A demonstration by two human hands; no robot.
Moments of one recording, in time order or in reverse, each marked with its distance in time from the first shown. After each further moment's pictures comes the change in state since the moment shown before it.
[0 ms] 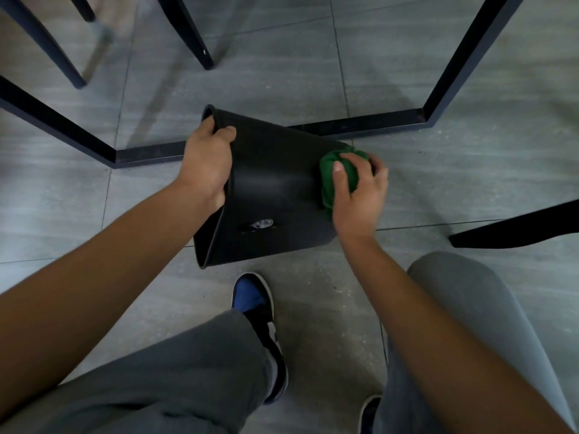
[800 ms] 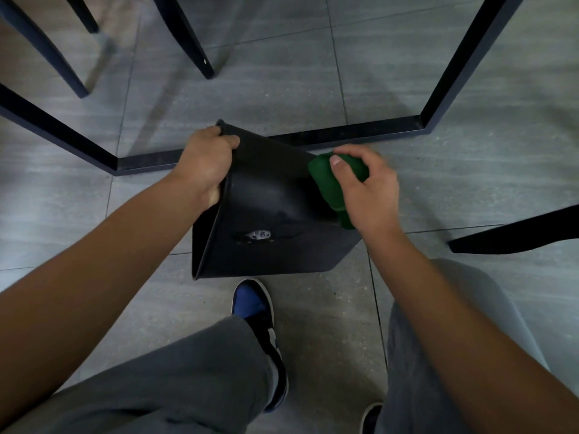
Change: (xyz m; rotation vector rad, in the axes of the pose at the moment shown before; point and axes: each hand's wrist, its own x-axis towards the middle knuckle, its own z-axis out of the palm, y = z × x) left_hand 0.013 0.010 0.000 0.122 -0.025 -0.059; right_hand 0.019 -0.036 -0.042 0.234 -0.168 -0.012
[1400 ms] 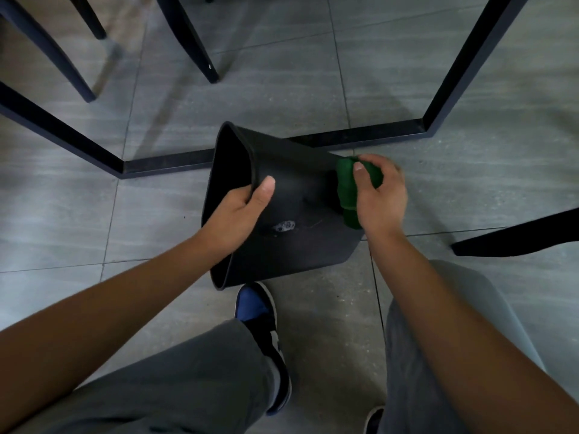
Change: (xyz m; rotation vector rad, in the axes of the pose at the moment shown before) left_hand -0.053 -0.050 0.000 0.338 -0.312 0.222; right_hand 0.007 0.025 -0.002 -0.040 0.120 0.129
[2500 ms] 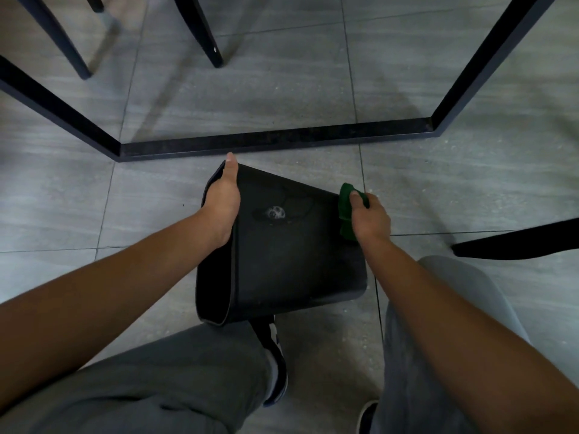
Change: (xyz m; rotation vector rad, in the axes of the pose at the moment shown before) left_hand 0.044 -0.043 -0.023 -0.519 0.322 -0.523; right_hand -0.006 0.064 0.033 -0.198 -0.190 0.412
